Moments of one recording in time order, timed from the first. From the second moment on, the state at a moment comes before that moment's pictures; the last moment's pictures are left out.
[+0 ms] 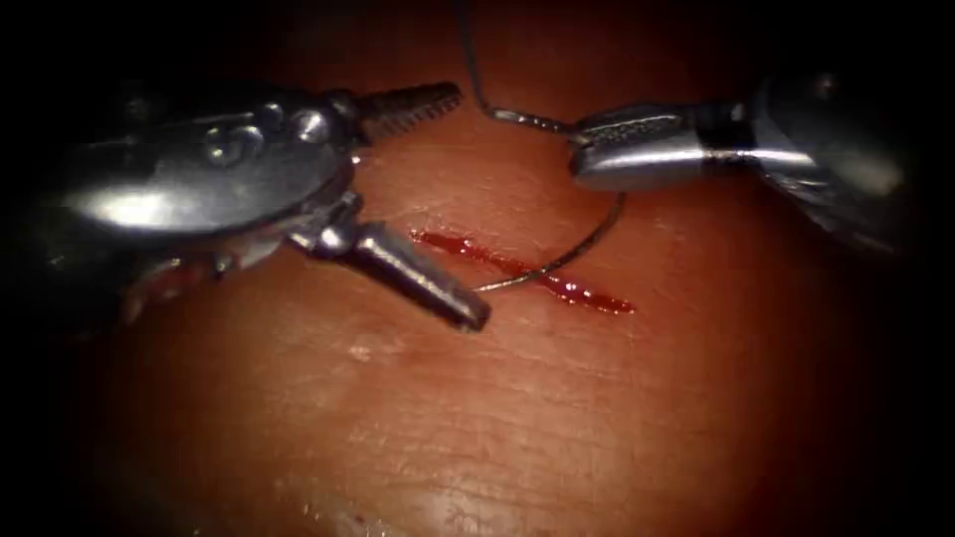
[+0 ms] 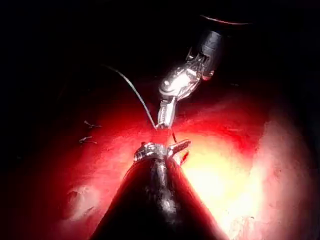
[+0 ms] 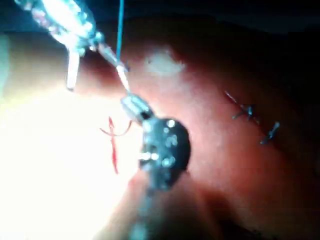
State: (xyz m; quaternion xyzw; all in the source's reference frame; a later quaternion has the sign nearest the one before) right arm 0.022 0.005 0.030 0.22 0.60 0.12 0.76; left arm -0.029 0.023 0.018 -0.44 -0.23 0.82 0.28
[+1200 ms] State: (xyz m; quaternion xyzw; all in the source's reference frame) right arm 0.023 0.004 0.028 0.23 0.68 -0.03 0.70; left arm -0.032 0.021 0.024 -0.46 -0.40 0.77 0.20
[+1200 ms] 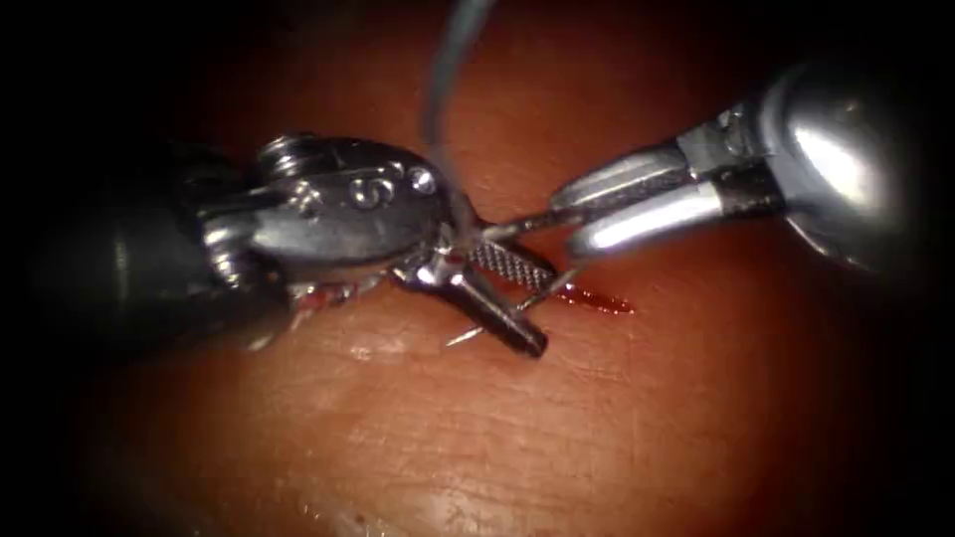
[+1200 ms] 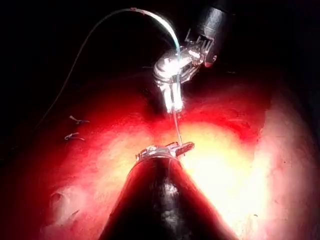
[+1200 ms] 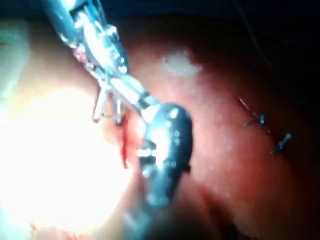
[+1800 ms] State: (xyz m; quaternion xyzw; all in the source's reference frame) right arm 0.023 0.004 0.027 0.16 0.65 0.04 0.74; left arm -0.031 0.021 0.023 -0.46 -0.38 0.75 0.27
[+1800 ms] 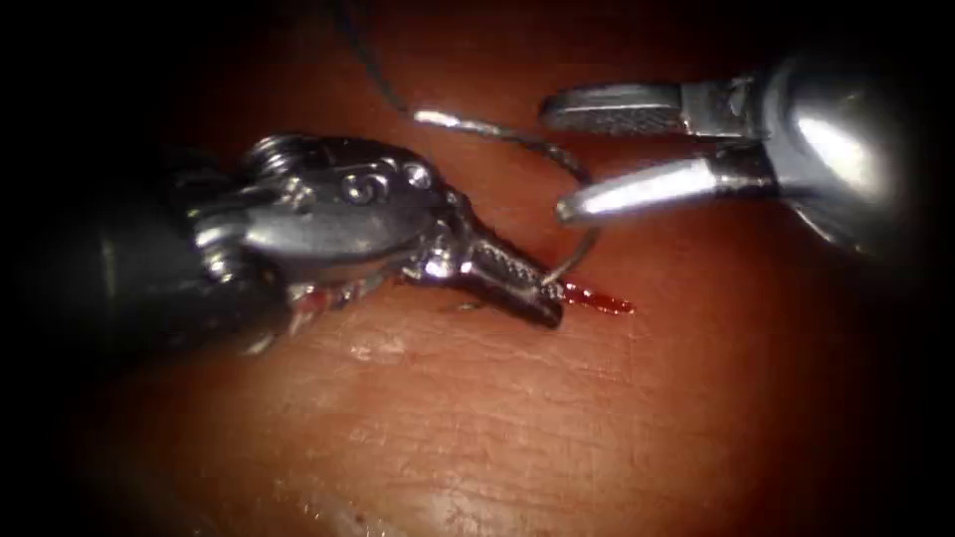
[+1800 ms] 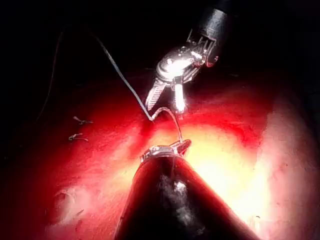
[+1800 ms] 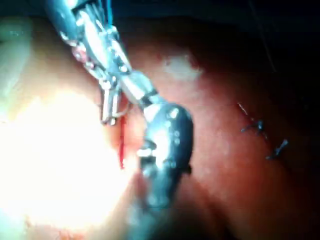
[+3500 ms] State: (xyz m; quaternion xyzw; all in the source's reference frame) right arm 0.024 0.002 0.021 -0.08 0.49 0.05 0.87; left arm -0.029 0.021 0.022 -0.44 -0.27 0.75 0.42
